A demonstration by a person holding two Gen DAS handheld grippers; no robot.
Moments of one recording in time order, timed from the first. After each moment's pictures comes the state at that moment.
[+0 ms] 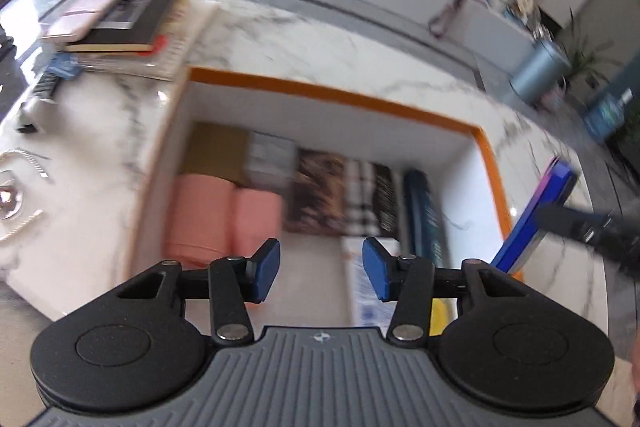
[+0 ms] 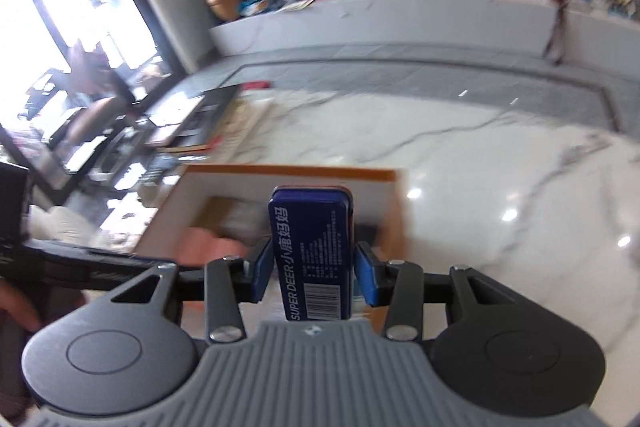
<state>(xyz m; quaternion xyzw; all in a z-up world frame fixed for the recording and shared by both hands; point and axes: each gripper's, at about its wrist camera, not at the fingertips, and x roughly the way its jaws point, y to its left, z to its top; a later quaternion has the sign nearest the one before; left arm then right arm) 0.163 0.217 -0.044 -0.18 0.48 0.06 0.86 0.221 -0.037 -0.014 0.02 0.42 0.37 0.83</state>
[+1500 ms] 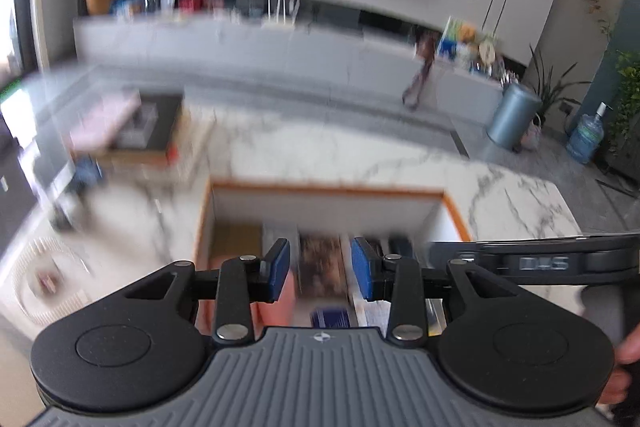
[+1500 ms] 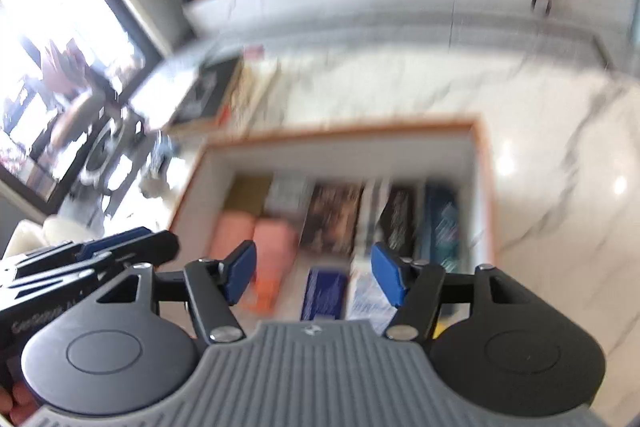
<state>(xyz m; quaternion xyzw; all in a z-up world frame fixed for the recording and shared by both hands) 0.112 0.197 0.025 -0.09 0.34 0.06 0.93 0.192 0.026 -0.018 0.03 0.45 0.30 0.84</state>
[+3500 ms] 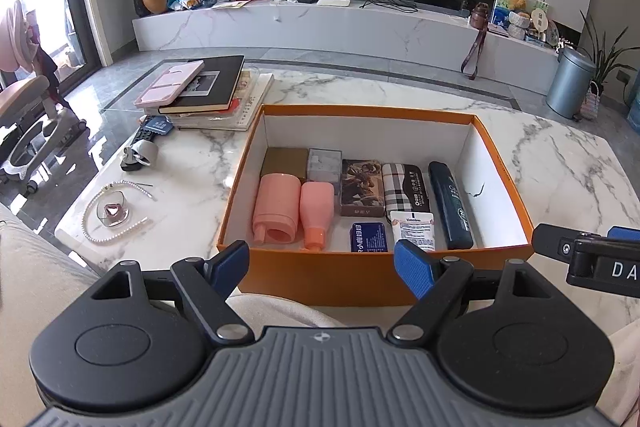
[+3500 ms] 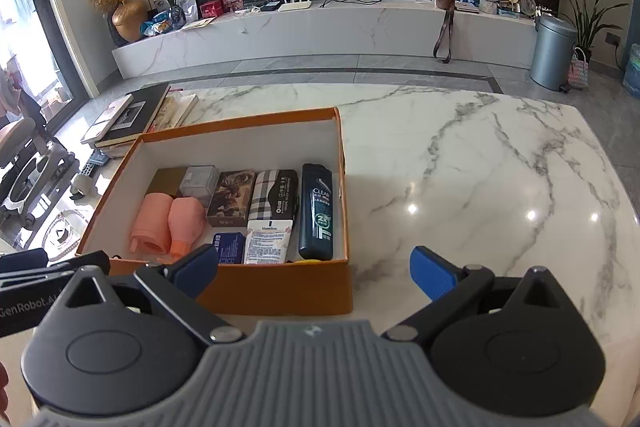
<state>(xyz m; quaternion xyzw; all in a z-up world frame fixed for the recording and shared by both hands) 0.045 0.142 -0.005 -0.06 0.39 0.15 0.91 0.081 -0.048 -0.016 -0.01 0.38 0.18 0.91</state>
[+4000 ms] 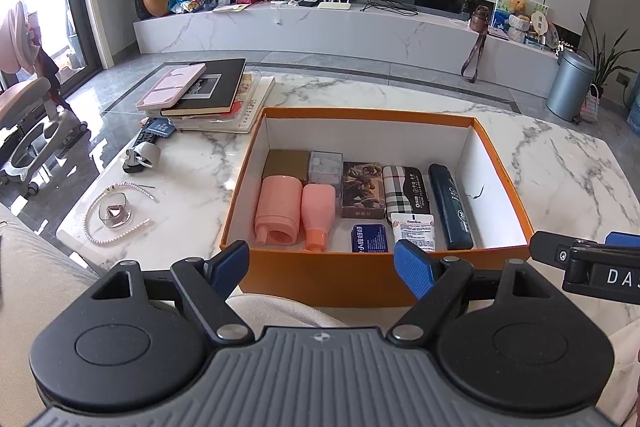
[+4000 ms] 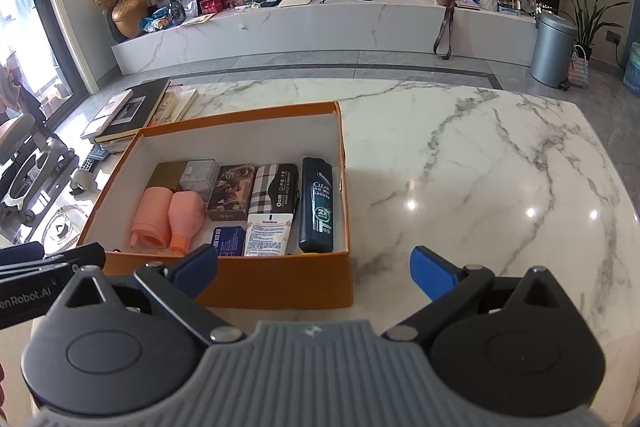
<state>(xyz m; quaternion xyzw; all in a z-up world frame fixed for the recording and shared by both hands) 0.043 0.144 -0.003 -0.06 0.39 0.15 0.91 0.079 -0.049 -0.016 -0.01 0.39 0.18 0.90</state>
